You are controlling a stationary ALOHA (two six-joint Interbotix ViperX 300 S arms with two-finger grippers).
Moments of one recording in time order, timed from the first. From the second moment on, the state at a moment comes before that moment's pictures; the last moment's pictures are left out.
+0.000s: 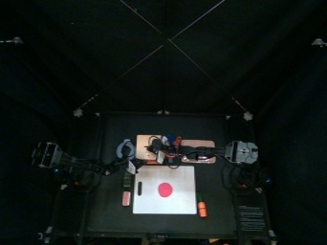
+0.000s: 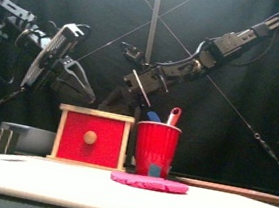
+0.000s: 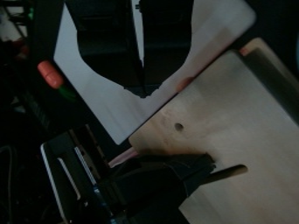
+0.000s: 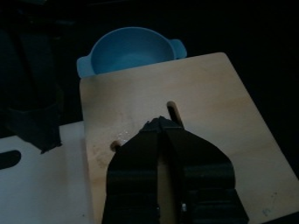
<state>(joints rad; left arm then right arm) -0.11 -0.22 1.05 -0.93 -0.54 -0.11 -0.27 0.27 0.34 -0.10 -0.06 0.01</state>
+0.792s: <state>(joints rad) -0.13 -0.03 0.99 -1.07 -0.54 -0.45 -0.27 0.27 0.33 -0.10 -0.05 0.00</state>
